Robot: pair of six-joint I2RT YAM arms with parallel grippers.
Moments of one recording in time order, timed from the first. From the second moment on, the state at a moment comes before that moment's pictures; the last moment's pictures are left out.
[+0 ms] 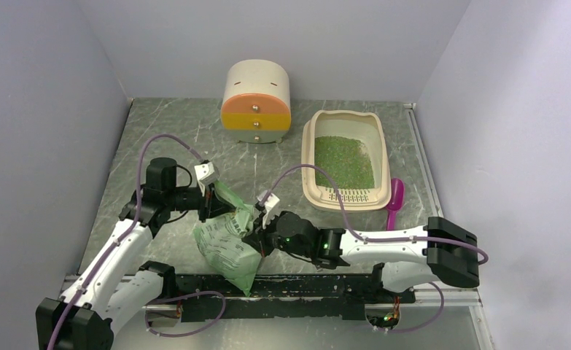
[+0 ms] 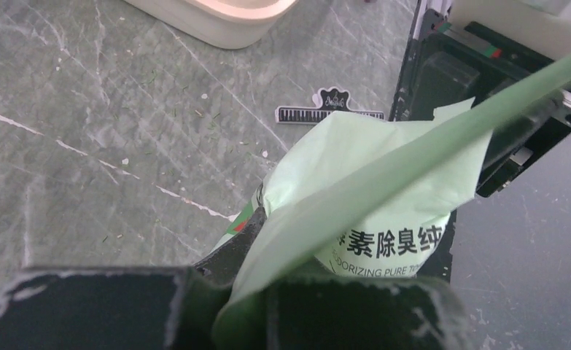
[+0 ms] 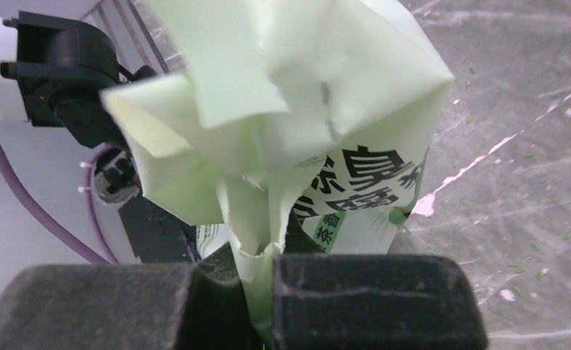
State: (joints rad) left arm -0.26 0.87 0.63 -0.35 0.99 0.21; right arm 1.31 1.31 0.62 0.36 0.16 0.47
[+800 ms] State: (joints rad) left arm -0.27 0.63 0.54 -0.16 0.98 -0.13; right arm 1.17 0.97 0.60 0.05 -0.10 -0.13
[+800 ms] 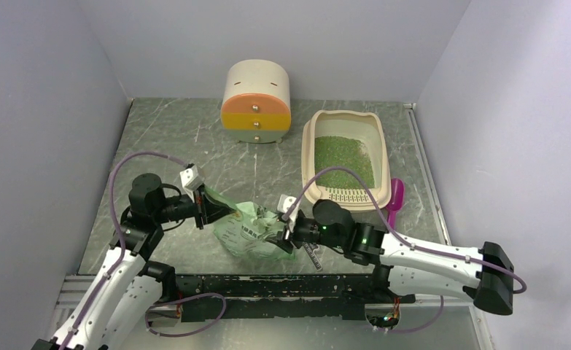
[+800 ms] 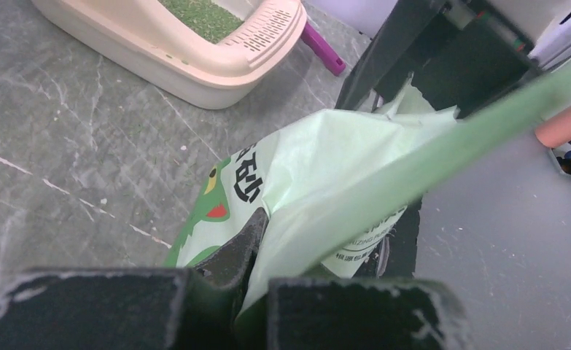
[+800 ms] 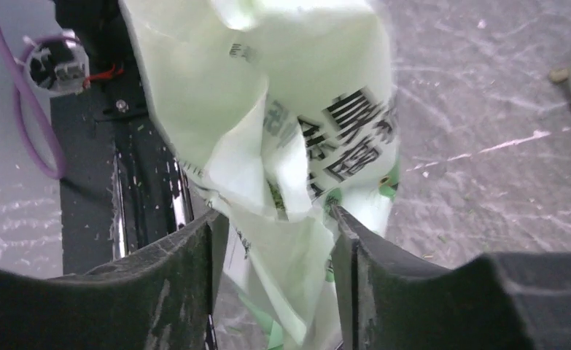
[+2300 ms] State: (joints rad) left arm -0.28 0.74 0.65 -0.23 0.93 -0.21; right arm 0.90 0.73 0.46 0.15 -0.28 0.62
